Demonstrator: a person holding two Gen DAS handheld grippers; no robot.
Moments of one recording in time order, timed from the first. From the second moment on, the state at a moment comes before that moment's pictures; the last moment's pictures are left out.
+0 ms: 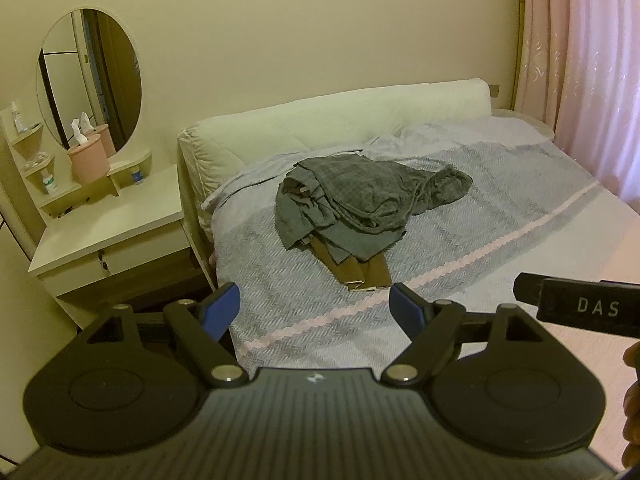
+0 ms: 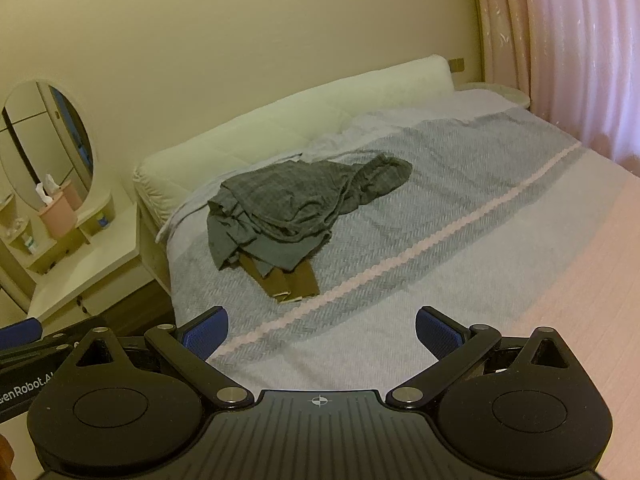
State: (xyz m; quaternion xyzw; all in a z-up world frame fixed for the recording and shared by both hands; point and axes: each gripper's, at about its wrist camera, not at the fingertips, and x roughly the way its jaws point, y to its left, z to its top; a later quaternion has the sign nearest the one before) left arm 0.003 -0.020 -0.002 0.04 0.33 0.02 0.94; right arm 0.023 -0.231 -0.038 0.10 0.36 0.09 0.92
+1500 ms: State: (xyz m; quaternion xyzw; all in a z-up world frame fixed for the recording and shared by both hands) left arm -0.006 -0.061 -0.005 0.08 0.35 0.03 0.93; right arm 0.014 -0.286 -0.038 0.14 0.34 0.11 0.92
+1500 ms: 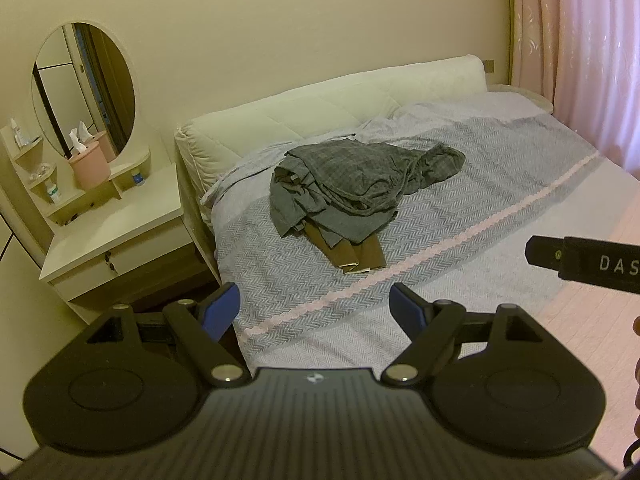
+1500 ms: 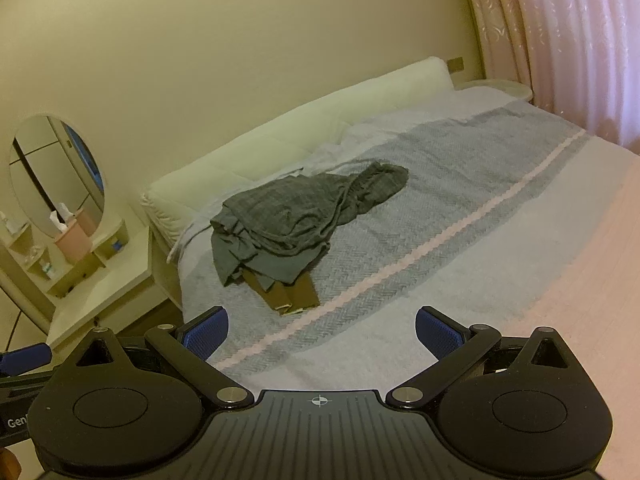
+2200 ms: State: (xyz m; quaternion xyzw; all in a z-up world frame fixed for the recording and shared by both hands) left arm 0.106 -0.022 -0.050 0.07 0.39 -0.04 0.92; right arm 0.098 -0.242 -0.075 0.14 0.40 0.06 0.90
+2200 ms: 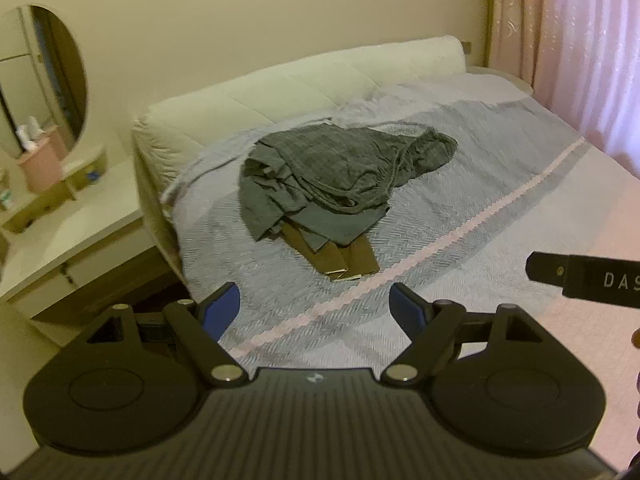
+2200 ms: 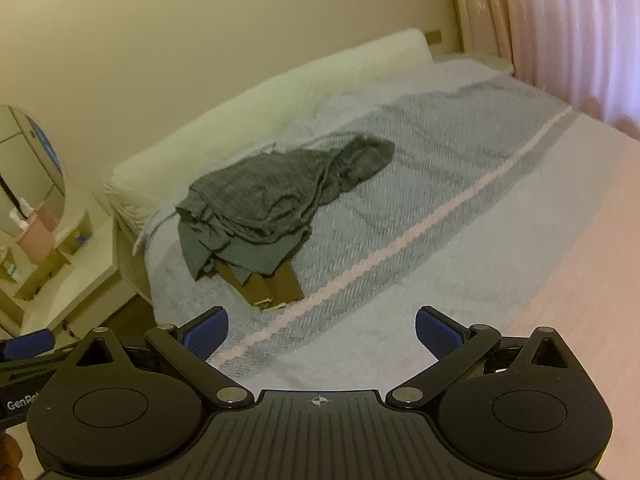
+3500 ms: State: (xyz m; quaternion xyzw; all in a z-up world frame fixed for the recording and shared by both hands) left arm 0.397 0.018 -0.108 0.10 0.43 -0.13 0.89; right arm 0.330 -0.191 -0.127 0.20 0.40 -0.06 0.89
